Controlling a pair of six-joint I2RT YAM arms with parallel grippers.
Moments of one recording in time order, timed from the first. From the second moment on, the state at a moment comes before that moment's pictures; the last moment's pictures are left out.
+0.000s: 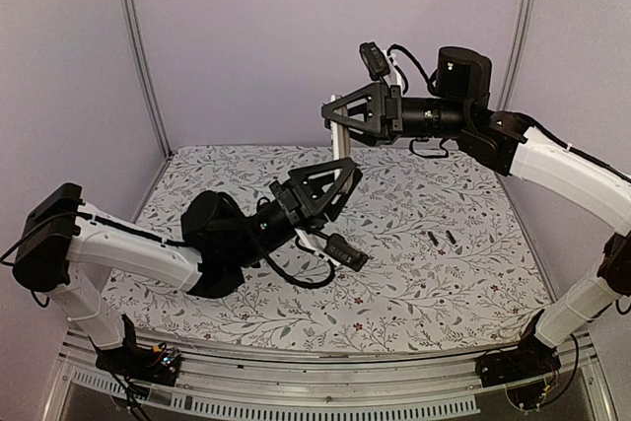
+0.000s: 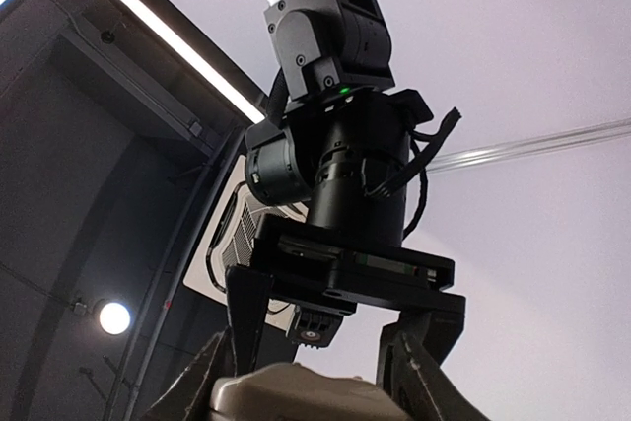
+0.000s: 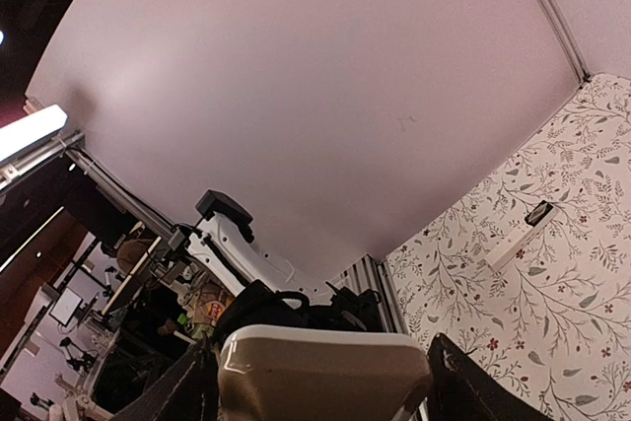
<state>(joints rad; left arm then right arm) -1.18 1.61 0.84 1.33 0.01 2.03 0.78 1.50 1.48 0.00 -0.75 0.72</state>
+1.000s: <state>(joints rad) -1.16 1.52 0.82 1.23 -0.14 1.73 0.78 1.43 1.44 0.00 -0.65 0.65</state>
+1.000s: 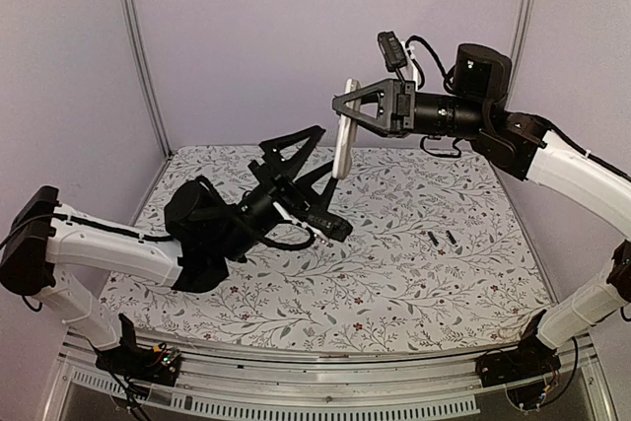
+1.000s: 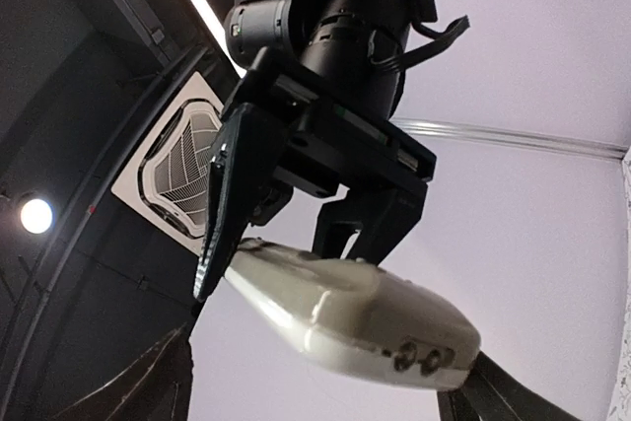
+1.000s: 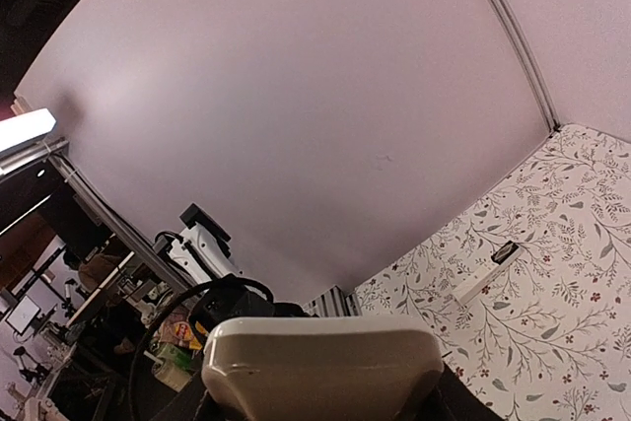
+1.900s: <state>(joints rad) -0.91 1.38 1.27 0.17 0.50 0.07 0.78 1.33 1.44 -0.08 -0.61 0.12</state>
